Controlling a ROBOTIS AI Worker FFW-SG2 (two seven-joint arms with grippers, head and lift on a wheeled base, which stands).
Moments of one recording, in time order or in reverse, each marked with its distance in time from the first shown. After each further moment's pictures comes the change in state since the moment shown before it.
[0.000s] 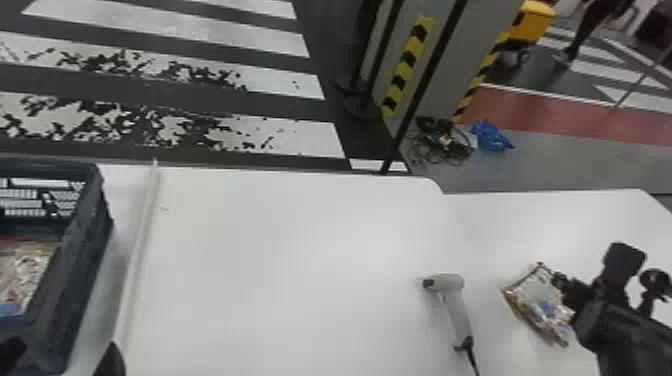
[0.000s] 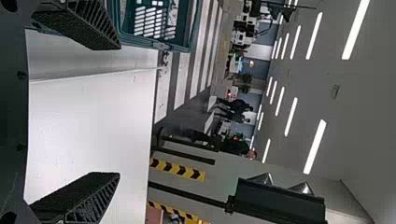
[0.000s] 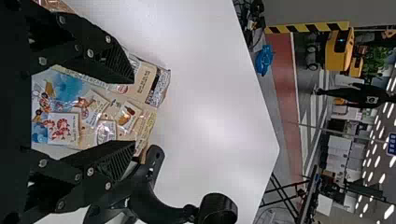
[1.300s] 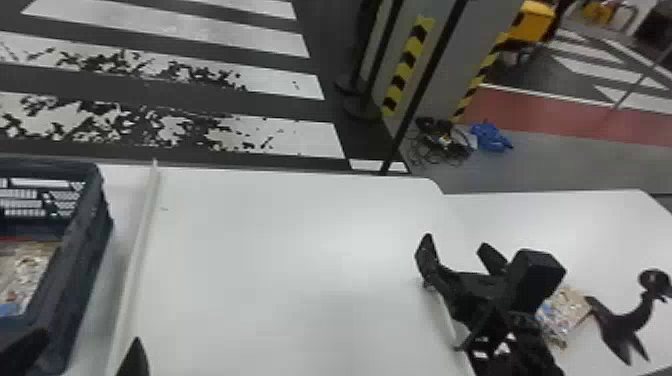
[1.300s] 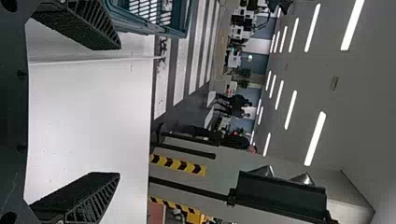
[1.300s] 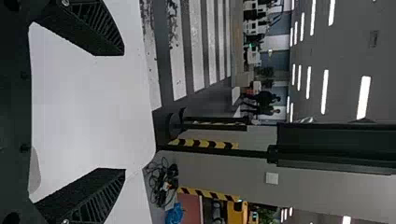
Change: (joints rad) left arm -0.014 0.003 -0.054 -0.017 -0.058 0.016 0.039; right arm 0.684 0.352 0.415 -1.098 -0.064 -0.194 0.065
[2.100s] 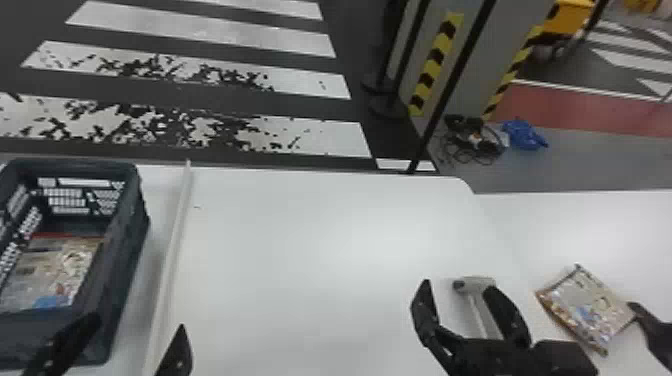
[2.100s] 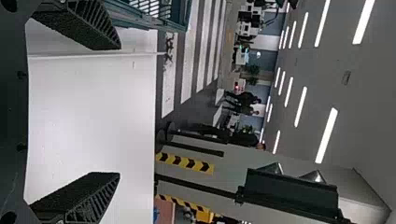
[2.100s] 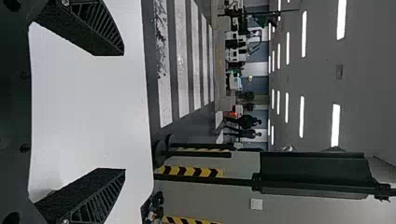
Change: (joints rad) left arm 0.010 0.005 -0.006 -0.097 -0.024 0.129 0.021; right arm 0.261 0.062 0.162 -0.009 0.094 -0.344 -0.007
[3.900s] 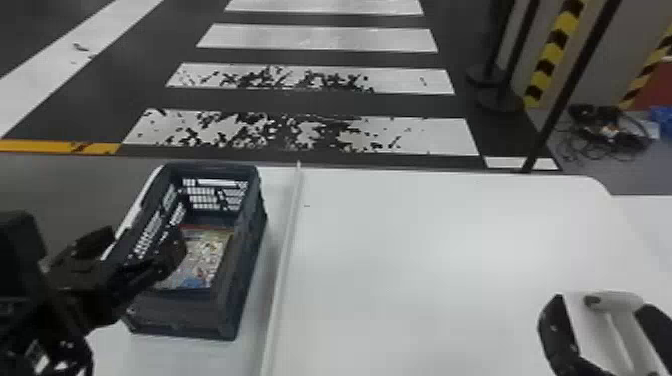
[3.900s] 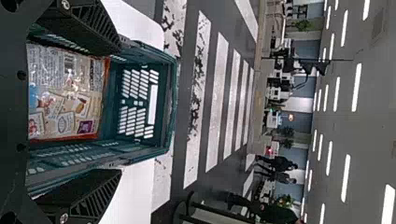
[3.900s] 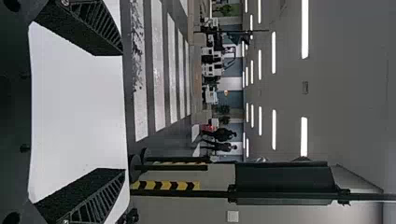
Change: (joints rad) left arm -0.274 0.009 0.427 -0.228 0.225 0.728 0.062; right arm 0.047 -0.080 0.028 0.039 -0.041 -0.198 0.012
